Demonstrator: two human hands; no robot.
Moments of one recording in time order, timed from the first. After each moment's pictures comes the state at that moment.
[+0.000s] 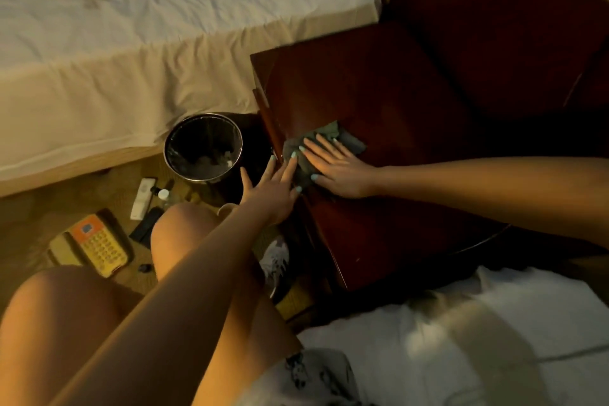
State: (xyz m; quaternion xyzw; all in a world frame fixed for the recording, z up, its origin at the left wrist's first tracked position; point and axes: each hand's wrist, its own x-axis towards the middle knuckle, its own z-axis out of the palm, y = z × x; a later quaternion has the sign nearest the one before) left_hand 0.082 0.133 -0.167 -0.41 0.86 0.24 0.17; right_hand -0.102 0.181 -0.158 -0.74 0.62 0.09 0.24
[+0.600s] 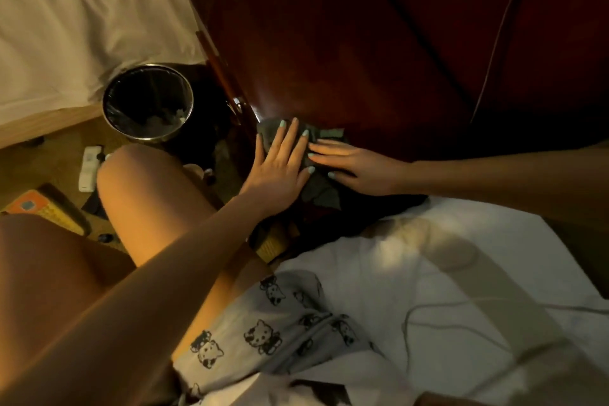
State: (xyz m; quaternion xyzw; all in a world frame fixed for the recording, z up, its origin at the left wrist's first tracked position) left_hand 0.068 0.232 -0.185 -0.27 0.95 0.14 0.06; right_hand -0.112 0.326 -0.140 -0.71 0.63 -0.04 0.31
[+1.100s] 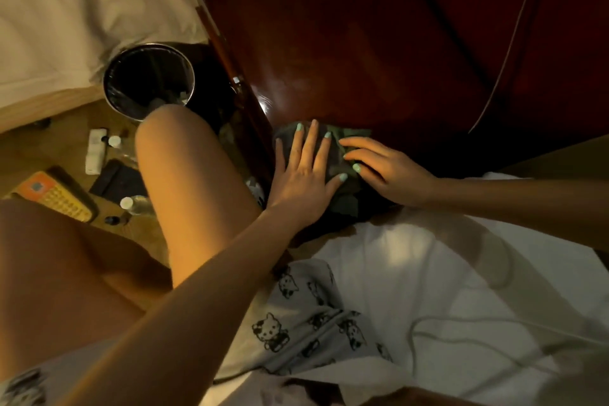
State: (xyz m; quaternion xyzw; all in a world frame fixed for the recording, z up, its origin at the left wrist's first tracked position) left_hand 0.054 0.287 -0.181 -0.31 0.93 0.16 0.09; right_hand -0.123 0.381 -0.164 -0.71 0.65 -0.16 0.20
